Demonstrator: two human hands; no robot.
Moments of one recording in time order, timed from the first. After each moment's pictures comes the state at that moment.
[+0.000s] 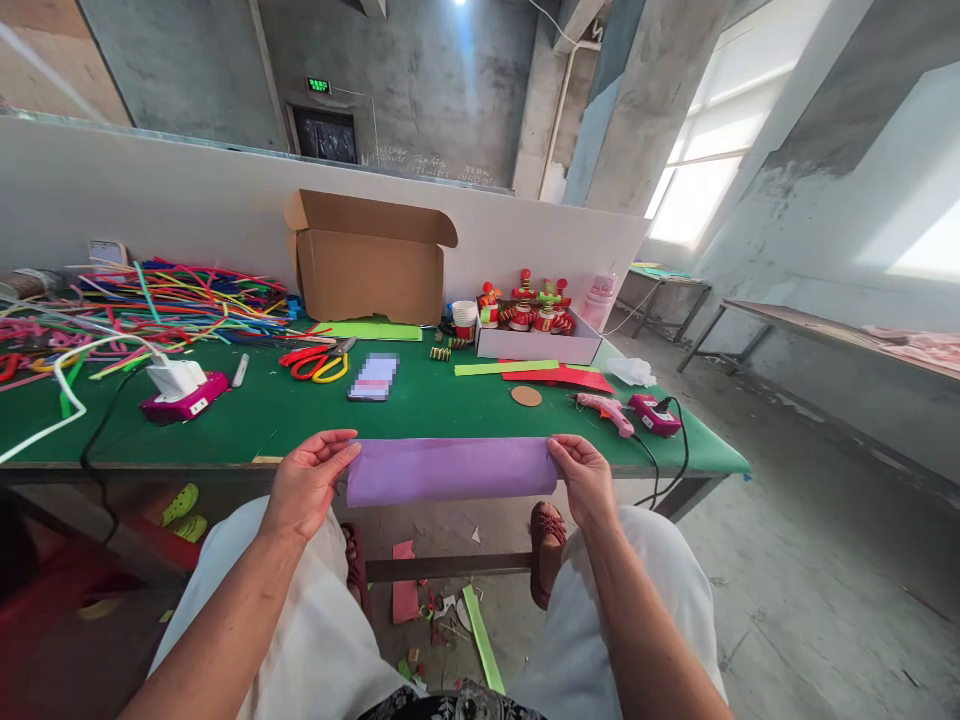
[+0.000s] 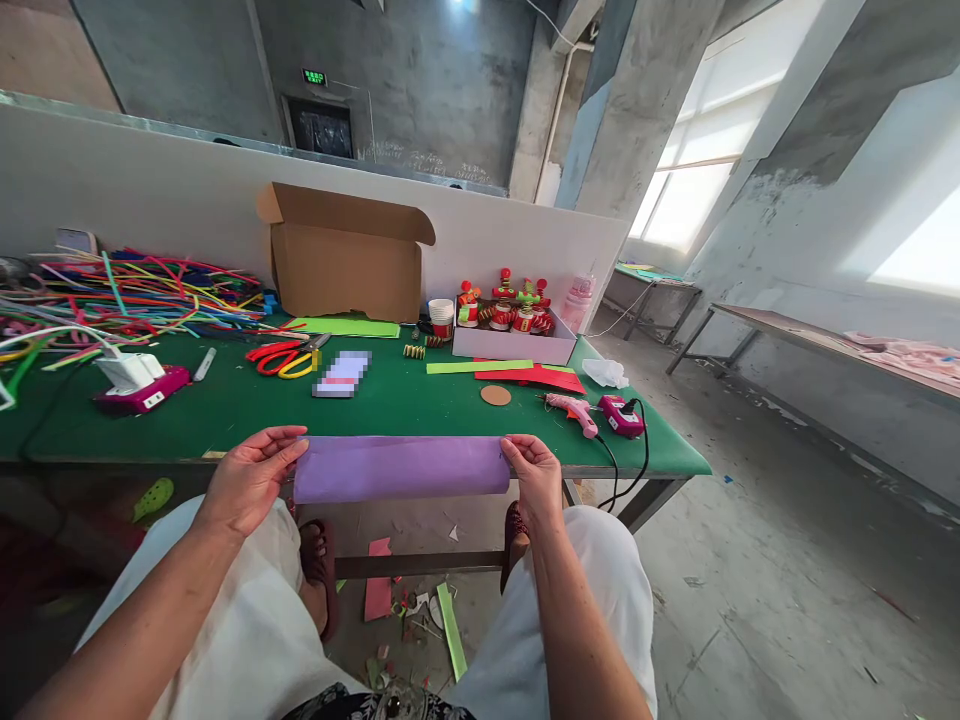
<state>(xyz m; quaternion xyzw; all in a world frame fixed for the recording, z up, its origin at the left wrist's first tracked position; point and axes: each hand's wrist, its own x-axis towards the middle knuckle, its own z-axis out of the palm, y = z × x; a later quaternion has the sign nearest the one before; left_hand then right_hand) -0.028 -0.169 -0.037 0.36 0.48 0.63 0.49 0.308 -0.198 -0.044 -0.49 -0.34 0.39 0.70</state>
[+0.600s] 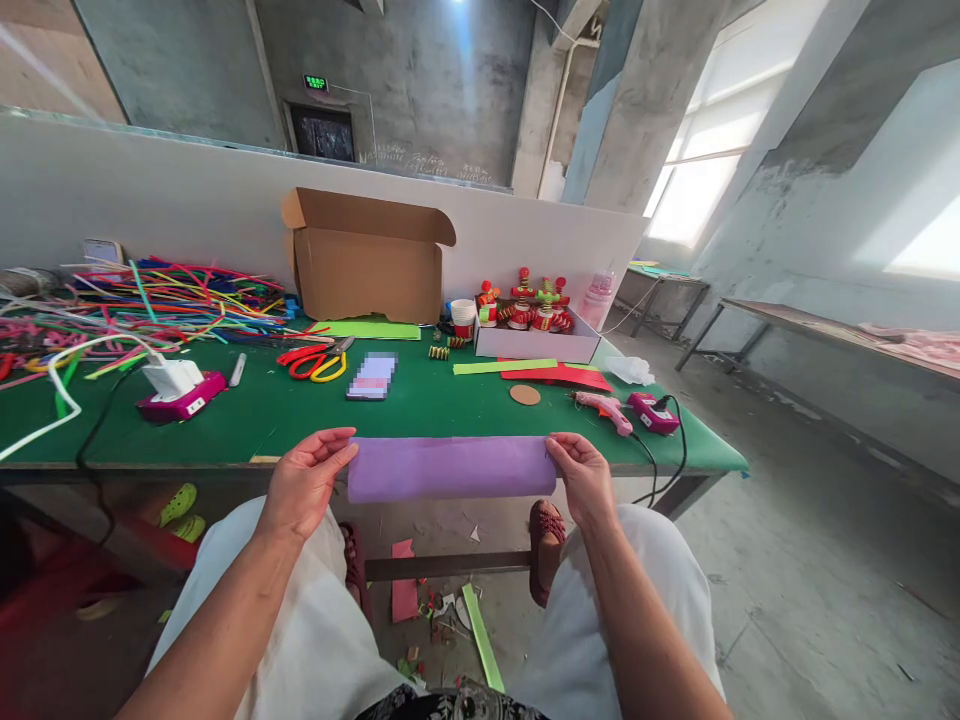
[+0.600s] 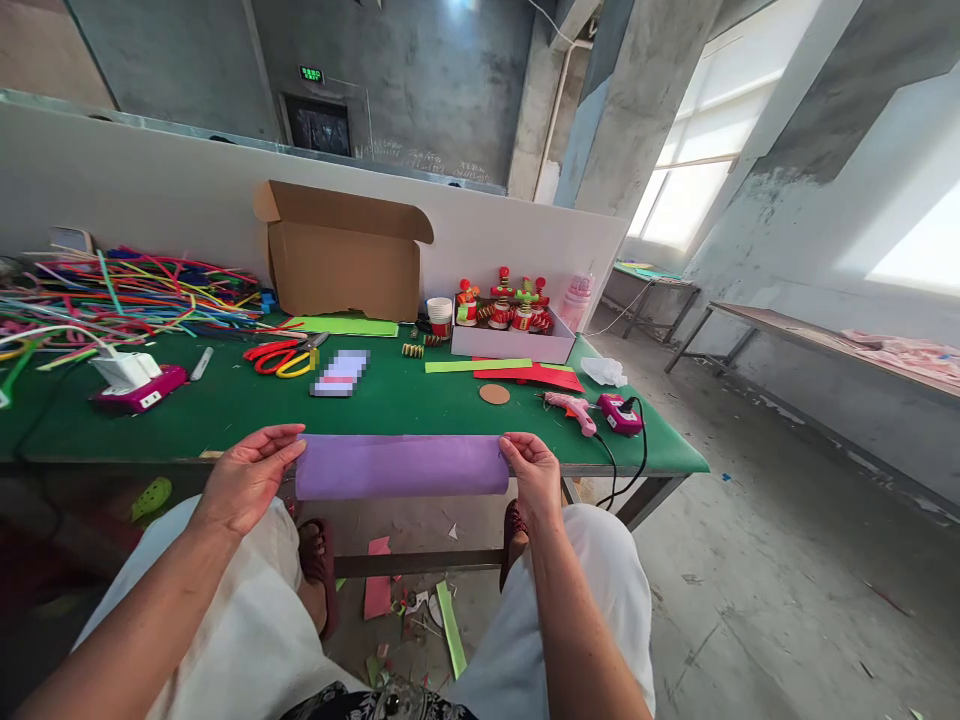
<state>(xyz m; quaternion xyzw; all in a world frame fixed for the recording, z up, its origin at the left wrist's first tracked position) -0.030 -0.165 -0.045 0.39 0.48 0.64 0.45 0.307 -0.199 -0.044 -0.49 -0.34 0.38 0.70</state>
